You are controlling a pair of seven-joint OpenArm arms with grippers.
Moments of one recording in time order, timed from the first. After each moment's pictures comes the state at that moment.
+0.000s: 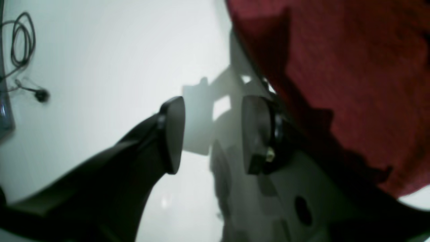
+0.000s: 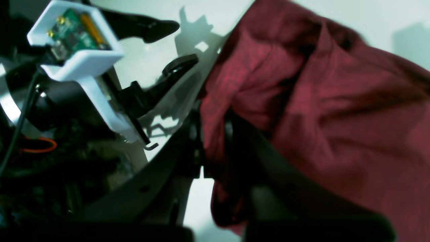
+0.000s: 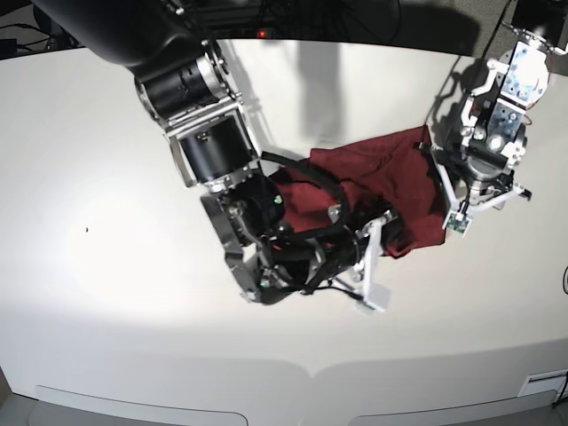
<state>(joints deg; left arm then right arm) 2.1 -25.4 18.3 96.3 0.0 4.1 55.8 30.7 -9.0 -20.2 59.3 45.7 36.1 -71.0</state>
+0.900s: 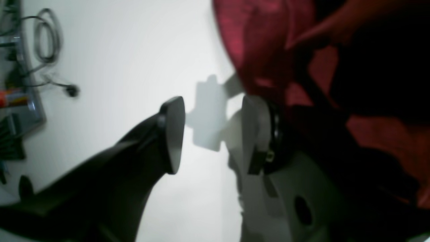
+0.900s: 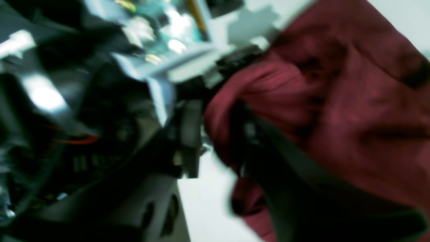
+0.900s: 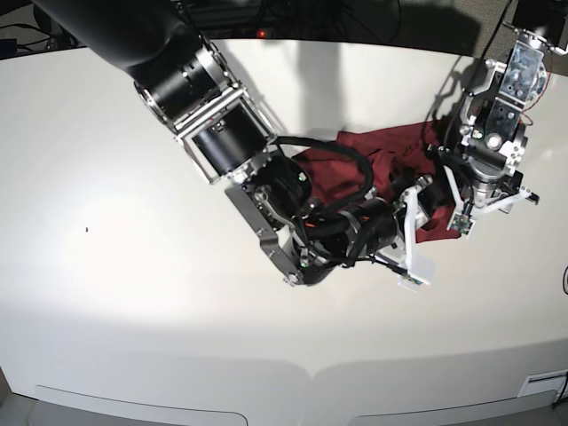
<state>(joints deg) 1.8 -25.6 18.3 96.3 6.1 4.1 56.6 30.6 -9.0 -32.8 59.3 55.0 36.0 -64.0</state>
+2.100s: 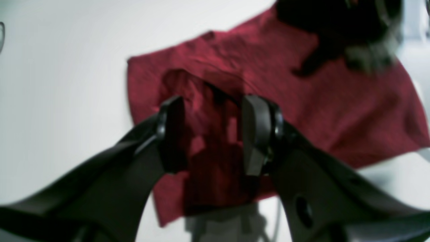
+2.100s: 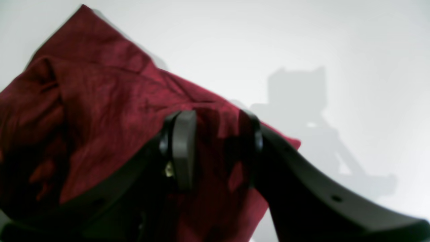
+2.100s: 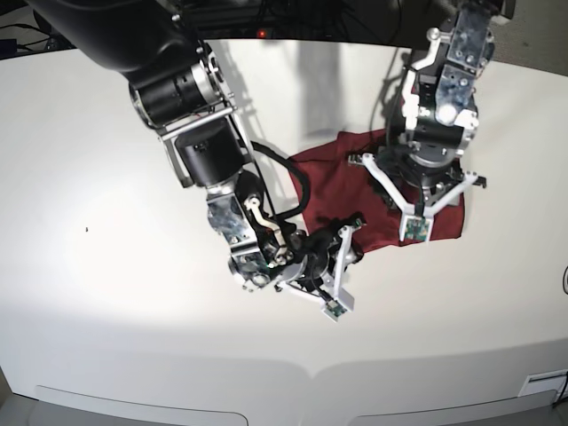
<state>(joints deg) 7.6 -8.6 18.1 109.3 5.2 13.2 54.7 32.5 -9.1 -17.2 44.5 9.4 33.8 -33.7</state>
